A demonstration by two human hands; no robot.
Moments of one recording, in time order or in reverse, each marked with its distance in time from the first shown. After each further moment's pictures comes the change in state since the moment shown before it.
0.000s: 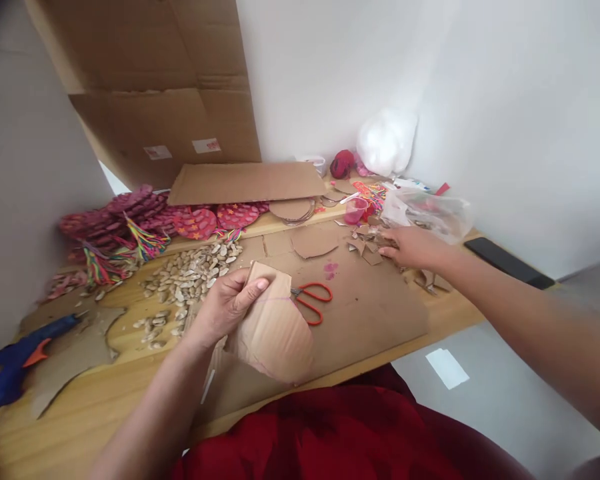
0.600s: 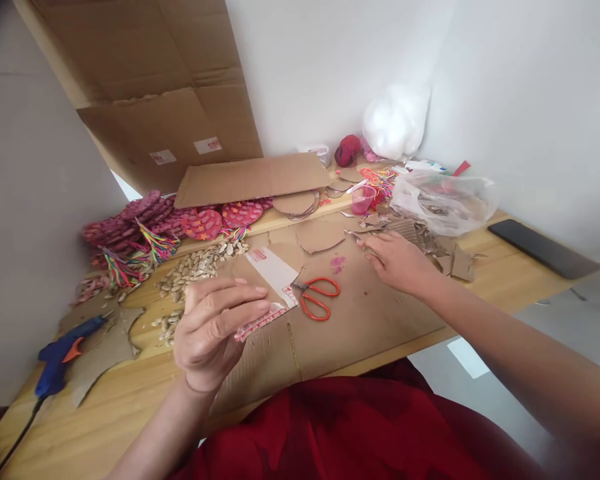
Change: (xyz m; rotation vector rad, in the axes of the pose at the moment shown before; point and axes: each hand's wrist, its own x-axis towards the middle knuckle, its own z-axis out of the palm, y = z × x) left_hand -0.034 0.015 0.005 0.505 0.415 0.855; right_hand -0.017 -0.014 0.056 -0.106 0.017 -0.182
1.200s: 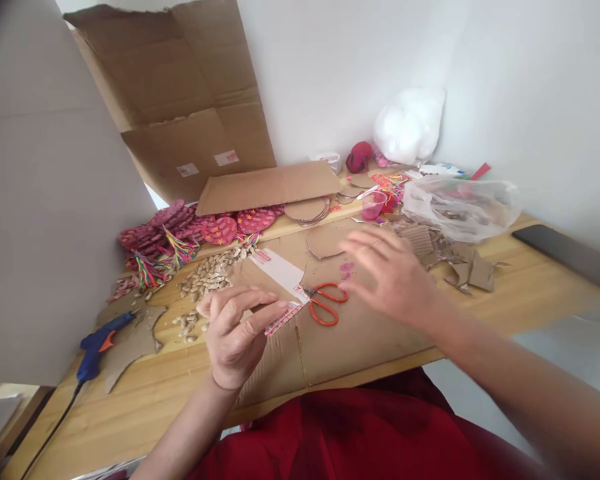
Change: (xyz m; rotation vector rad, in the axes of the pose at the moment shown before) left_hand -0.010 0.012 0.014 0.258 0.003 0.012; right_hand -0.008 -0.062 -0.028 0.105 0.329 -0.192
